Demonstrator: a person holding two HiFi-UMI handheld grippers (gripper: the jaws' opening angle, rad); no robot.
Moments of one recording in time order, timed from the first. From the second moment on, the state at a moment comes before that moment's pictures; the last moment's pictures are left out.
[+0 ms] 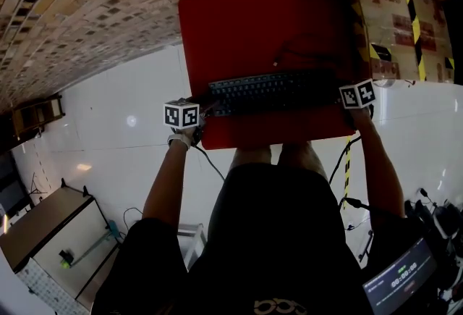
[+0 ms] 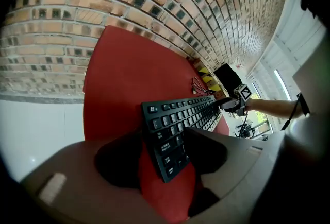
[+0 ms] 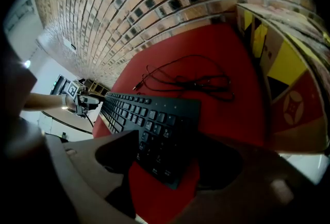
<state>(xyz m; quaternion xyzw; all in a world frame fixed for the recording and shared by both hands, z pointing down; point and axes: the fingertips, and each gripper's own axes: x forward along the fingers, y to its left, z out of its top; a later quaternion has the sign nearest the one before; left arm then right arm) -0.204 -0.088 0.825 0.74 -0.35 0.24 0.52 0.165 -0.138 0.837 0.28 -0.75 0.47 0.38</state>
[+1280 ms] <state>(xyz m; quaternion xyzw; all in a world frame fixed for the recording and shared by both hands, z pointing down) -0.120 -0.055 0.742 0.79 -0.14 0.03 0.59 0.178 -0.156 0.823 0.21 -0.82 0.48 0.24</state>
